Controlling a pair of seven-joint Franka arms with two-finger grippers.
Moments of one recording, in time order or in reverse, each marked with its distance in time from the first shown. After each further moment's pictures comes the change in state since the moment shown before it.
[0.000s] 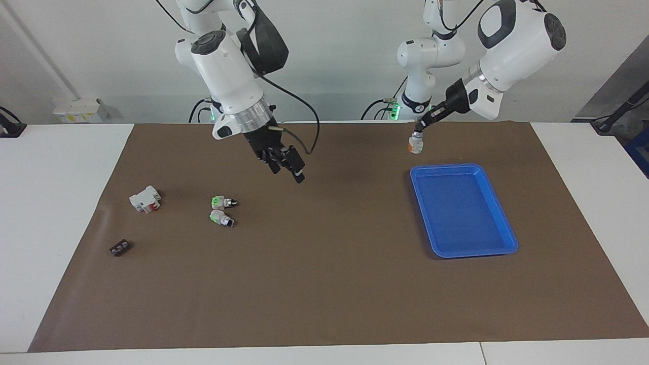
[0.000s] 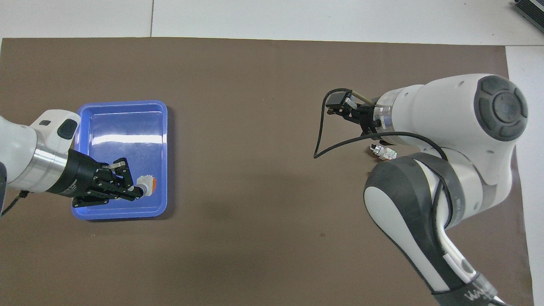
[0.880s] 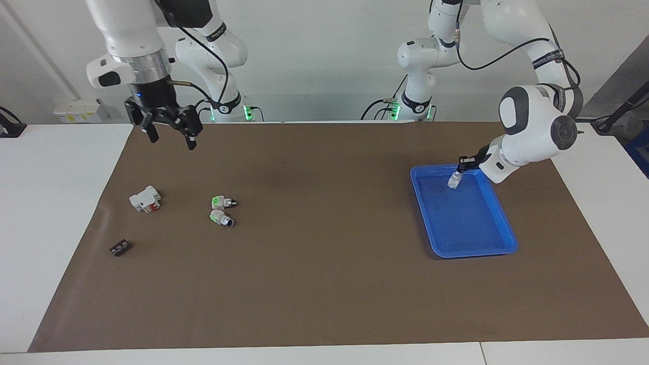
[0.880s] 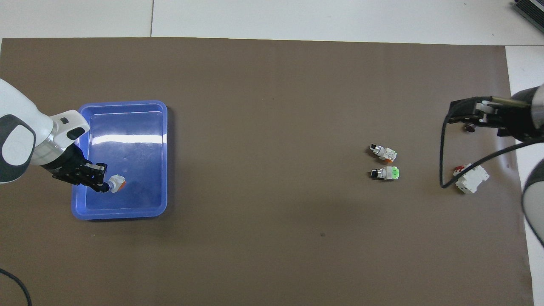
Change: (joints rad) left arm 0.038 0.326 0.087 0.082 0.299 0.036 0.594; right arm 0.018 -0.165 -0.292 0.183 -0.096 -0.463 -0.460
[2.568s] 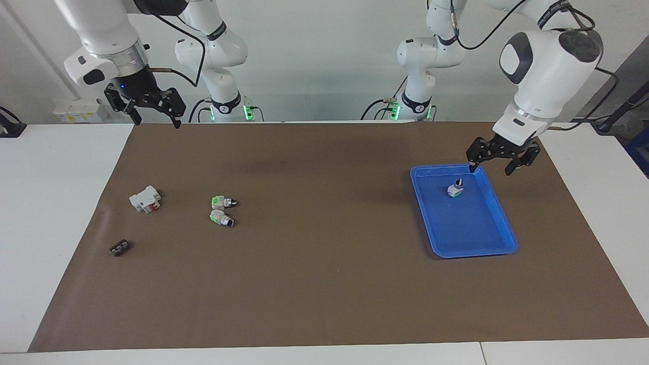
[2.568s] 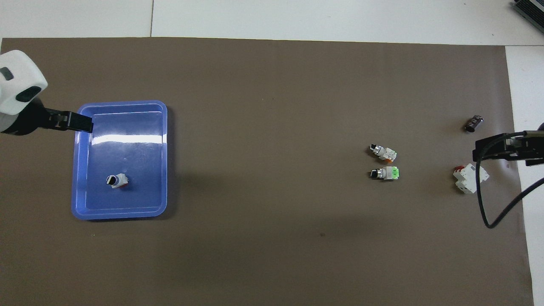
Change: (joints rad) left arm -0.176 -0.195 0.111 0.165 0.048 0.183 -0.023; right arm 0.064 -0.005 -0.098 -0.003 0.004 -0.184 -0.183
